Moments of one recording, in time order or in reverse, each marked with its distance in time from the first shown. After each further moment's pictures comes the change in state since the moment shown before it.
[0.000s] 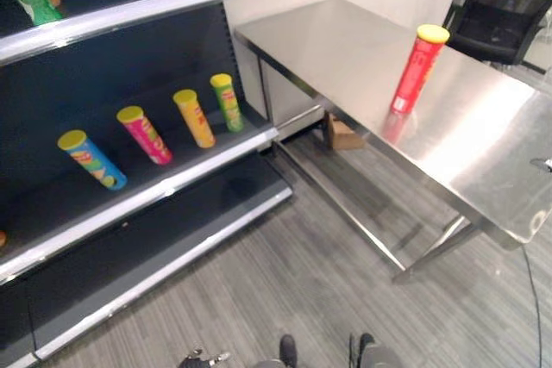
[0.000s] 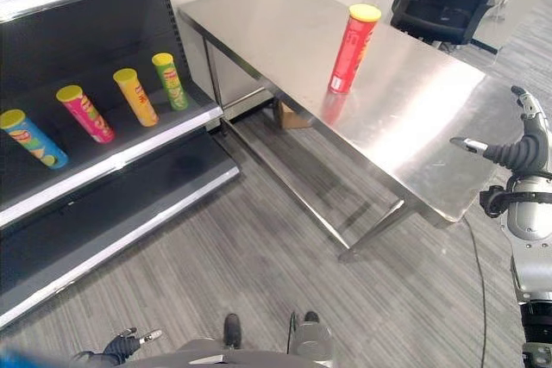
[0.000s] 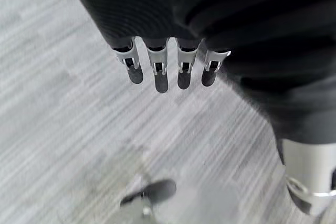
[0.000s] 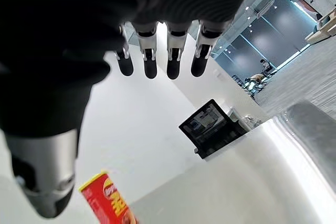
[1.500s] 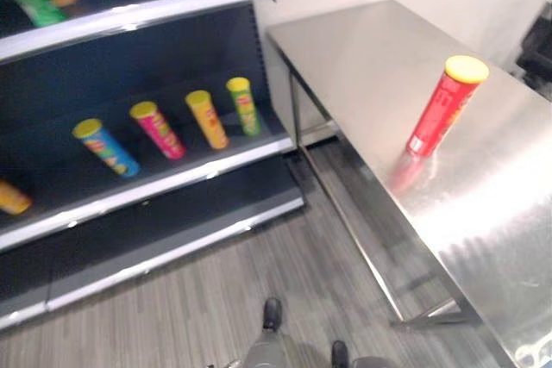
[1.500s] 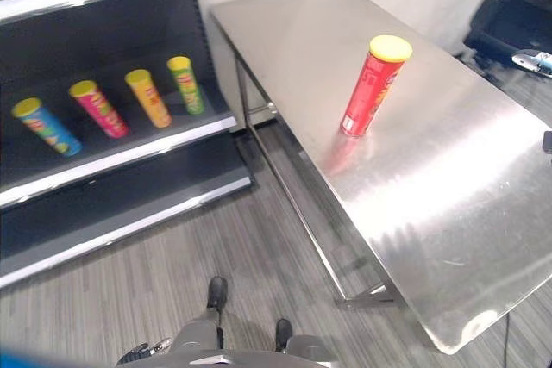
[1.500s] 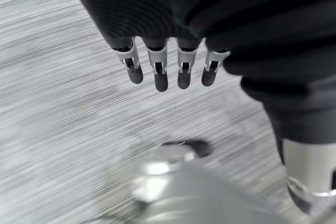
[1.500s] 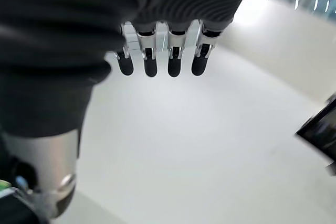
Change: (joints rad) left arm 0.018 -0.100 0.045 0.018 -0.083 0.021 -0.006; right arm -0.117 -0.162 -0.117 -0.157 0.141 -0.057 0.010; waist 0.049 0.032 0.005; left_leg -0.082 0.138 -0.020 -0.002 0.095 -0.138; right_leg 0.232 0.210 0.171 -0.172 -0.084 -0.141
